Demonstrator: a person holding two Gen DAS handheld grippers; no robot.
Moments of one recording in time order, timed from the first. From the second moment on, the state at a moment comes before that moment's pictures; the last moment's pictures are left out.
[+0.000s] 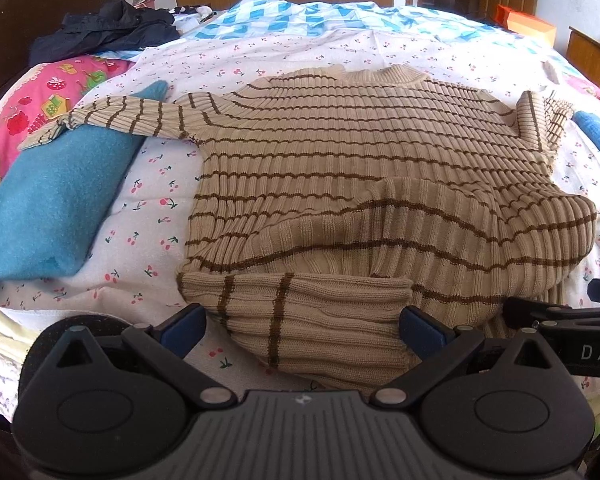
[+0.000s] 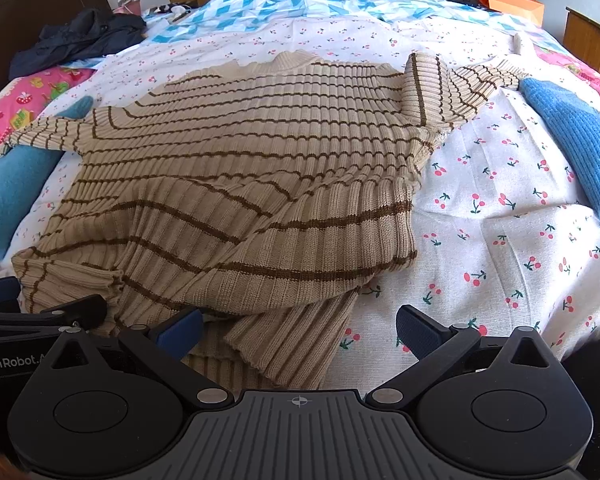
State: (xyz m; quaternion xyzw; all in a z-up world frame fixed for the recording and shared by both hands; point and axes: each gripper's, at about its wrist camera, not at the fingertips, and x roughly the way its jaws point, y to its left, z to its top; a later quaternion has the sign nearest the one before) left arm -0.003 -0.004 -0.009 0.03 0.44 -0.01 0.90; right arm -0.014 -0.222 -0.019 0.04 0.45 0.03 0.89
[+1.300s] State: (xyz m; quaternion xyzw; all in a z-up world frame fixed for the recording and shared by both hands) left arm -0.011 -0.001 -0.001 0.02 0.43 0.01 0.90; right arm -0.021 -0.214 -0.015 0.04 0.44 0.04 0.89
